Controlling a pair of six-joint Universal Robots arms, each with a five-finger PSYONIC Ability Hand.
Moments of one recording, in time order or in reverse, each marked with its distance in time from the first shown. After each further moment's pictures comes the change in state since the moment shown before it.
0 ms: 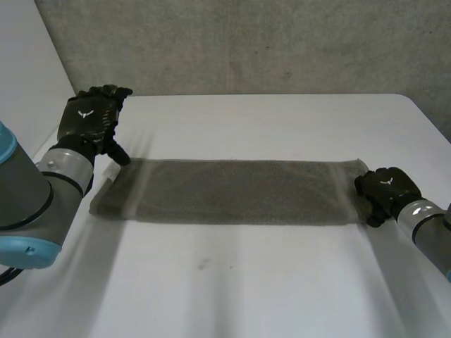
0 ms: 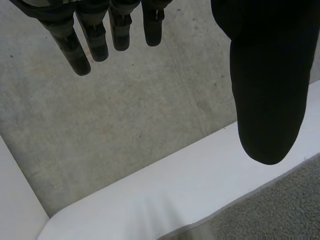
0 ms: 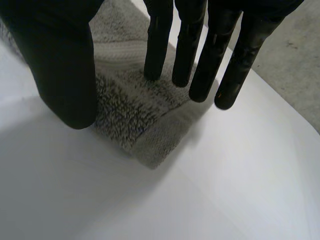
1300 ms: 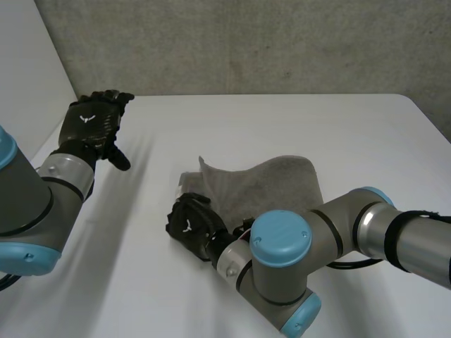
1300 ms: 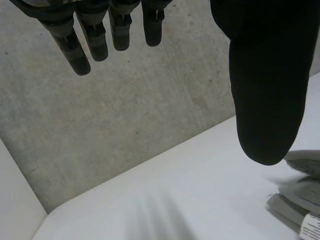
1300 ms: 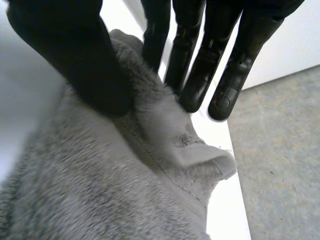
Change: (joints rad) left arm -0.007 0.013 -0.028 -0.002 -0.002 0.010; right arm 0.798 0.314 -0.386 -0.154 0.004 -0.381; left_hand 0.000 -0.002 -0.004 -0.002 0.000; right_hand 0.229 0.293 0.300 0.323 0.355
